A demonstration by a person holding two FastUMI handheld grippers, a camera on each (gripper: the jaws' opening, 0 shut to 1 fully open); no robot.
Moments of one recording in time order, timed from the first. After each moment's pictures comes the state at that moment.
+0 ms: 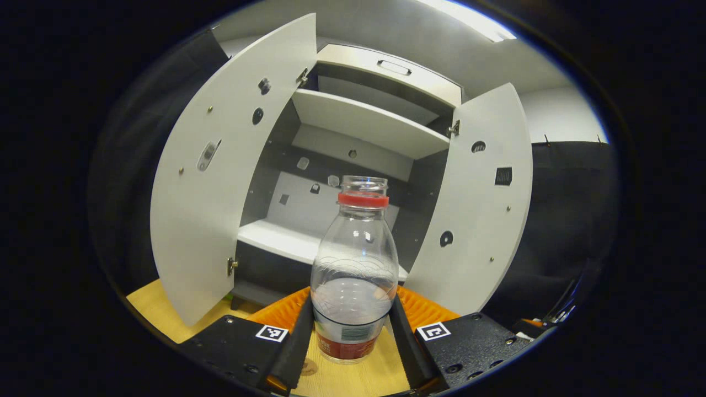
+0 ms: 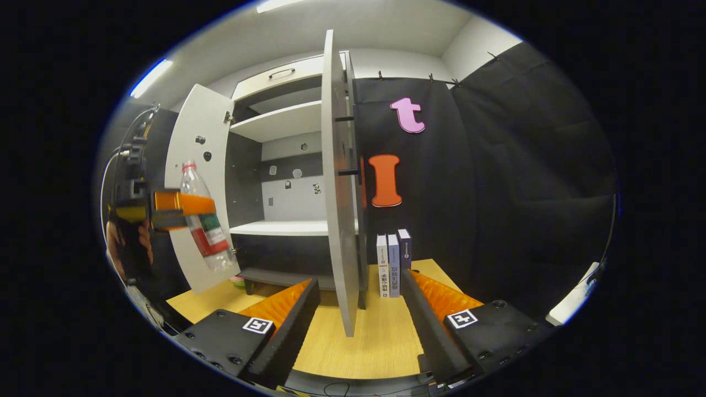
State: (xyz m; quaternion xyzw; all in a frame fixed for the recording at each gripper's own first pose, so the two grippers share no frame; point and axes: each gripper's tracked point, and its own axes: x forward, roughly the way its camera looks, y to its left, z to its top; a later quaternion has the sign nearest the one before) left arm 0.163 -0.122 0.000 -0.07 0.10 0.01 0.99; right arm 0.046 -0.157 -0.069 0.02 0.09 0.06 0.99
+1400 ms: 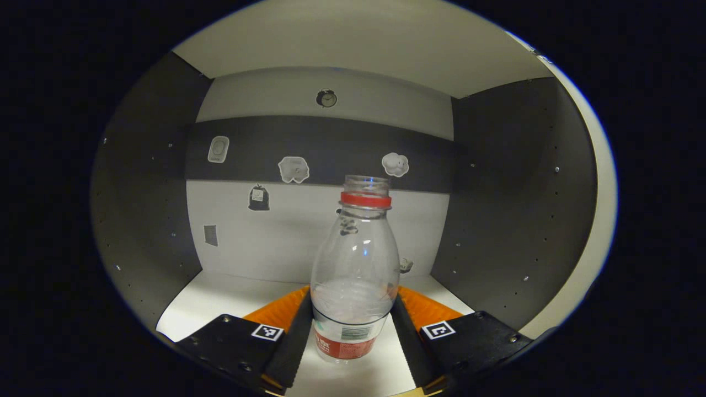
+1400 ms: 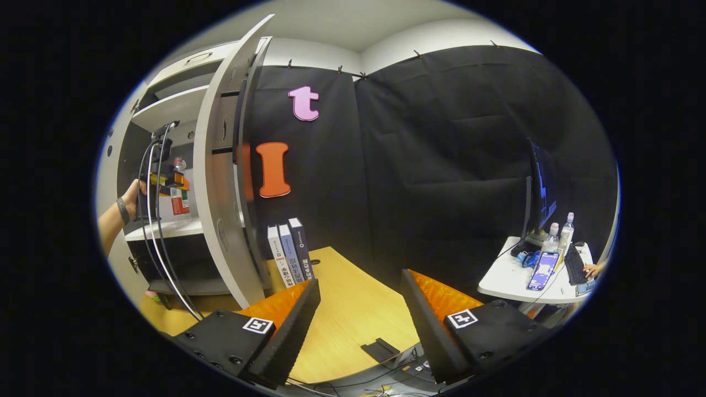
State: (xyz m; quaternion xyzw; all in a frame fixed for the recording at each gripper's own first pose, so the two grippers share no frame) left arm 0.545 -0.098 -0.116 0.02 0.20 -0.03 0.98; right arm 0.047 -0.242 -0.098 0.03 0.11 -0.25 0.96
